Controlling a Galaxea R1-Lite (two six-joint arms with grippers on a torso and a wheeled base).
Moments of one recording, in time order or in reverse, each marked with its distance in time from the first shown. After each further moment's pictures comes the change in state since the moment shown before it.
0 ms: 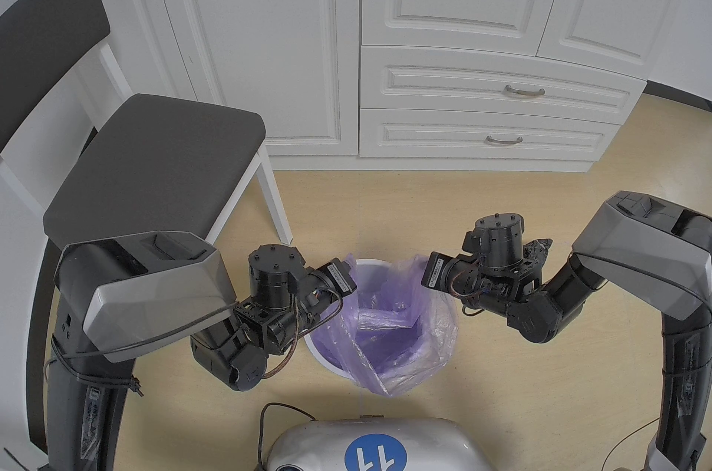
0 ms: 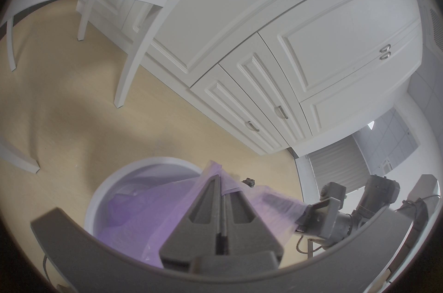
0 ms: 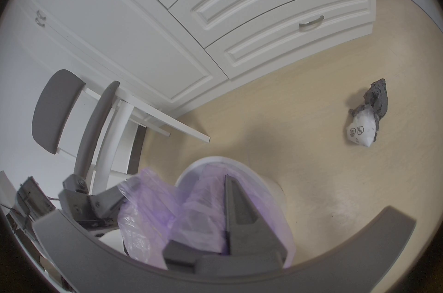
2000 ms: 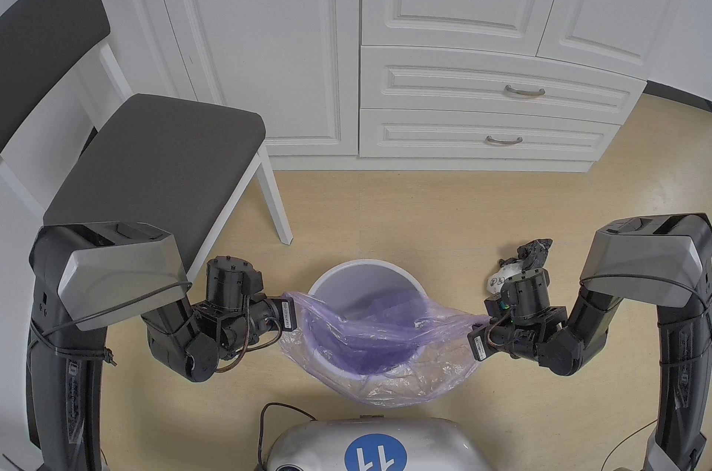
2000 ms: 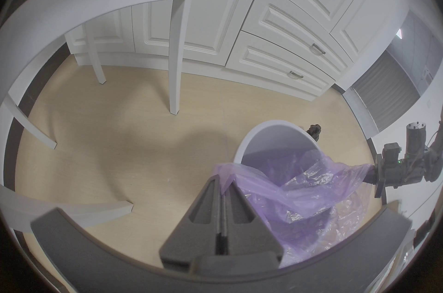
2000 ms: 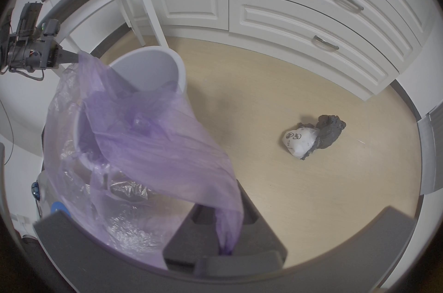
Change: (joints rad) left arm 0.173 -0.036 0.141 0.224 -0.013 0.511; right arm -0.099 0.053 0.304 -0.053 -0.123 -0.705
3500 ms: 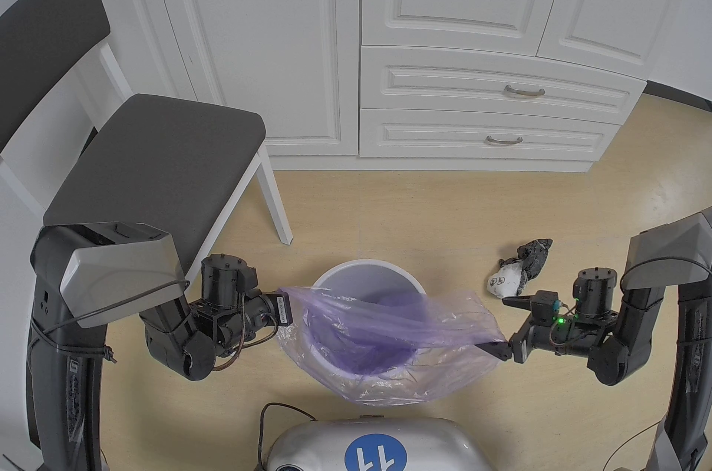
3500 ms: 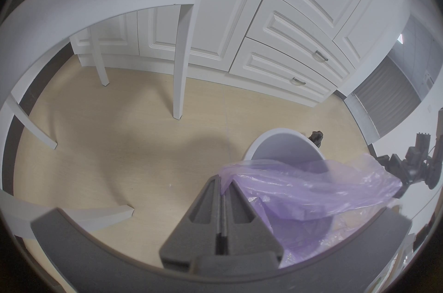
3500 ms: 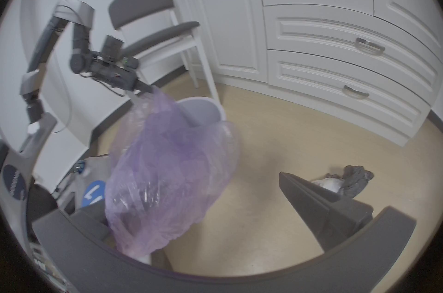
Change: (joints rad) left arm 0.020 0.012 -0.003 -0.041 -0.003 -0.011; right arm -0.224 -0.027 0.293 -0.499 0.621 -0.235
